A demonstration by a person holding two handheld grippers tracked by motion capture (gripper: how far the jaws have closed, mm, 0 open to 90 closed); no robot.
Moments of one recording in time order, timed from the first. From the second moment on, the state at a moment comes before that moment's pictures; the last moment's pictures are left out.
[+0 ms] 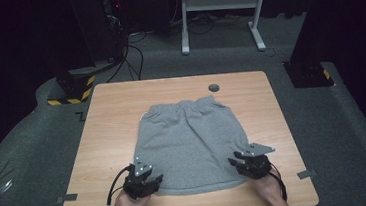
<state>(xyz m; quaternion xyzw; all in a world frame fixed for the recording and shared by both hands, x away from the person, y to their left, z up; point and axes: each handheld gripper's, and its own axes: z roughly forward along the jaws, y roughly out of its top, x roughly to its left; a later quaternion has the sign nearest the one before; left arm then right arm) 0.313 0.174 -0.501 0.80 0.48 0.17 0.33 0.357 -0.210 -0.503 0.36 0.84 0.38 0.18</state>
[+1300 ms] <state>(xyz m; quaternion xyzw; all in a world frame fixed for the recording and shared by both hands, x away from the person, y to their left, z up) 0.334 0.173 -0.525 0.77 0.49 0.22 0.35 0.397 -0.207 -0.505 0.39 0.83 0.34 0.20</state>
